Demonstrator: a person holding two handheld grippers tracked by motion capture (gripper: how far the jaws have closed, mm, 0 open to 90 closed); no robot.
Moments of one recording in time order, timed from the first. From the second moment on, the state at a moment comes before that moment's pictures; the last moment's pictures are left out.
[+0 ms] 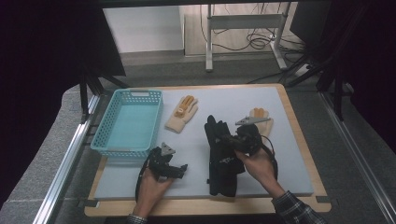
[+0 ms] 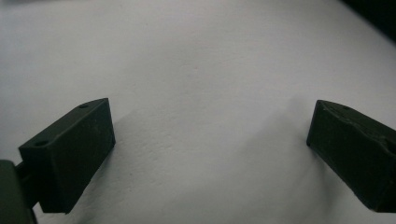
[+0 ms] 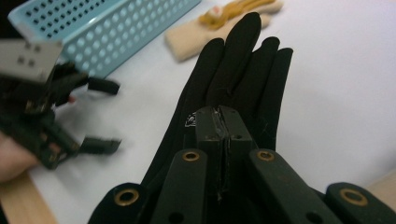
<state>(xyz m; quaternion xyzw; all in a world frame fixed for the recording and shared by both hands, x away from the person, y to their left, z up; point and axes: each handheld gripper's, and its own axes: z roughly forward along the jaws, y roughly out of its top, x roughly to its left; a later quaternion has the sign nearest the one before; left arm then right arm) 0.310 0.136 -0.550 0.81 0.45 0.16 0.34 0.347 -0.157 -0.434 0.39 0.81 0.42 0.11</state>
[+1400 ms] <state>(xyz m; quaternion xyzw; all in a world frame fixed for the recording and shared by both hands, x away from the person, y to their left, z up) 0.310 0.136 -0.550 0.81 0.45 0.16 0.34 0.348 -0.159 -0.468 0.34 0.87 0.35 0.07</state>
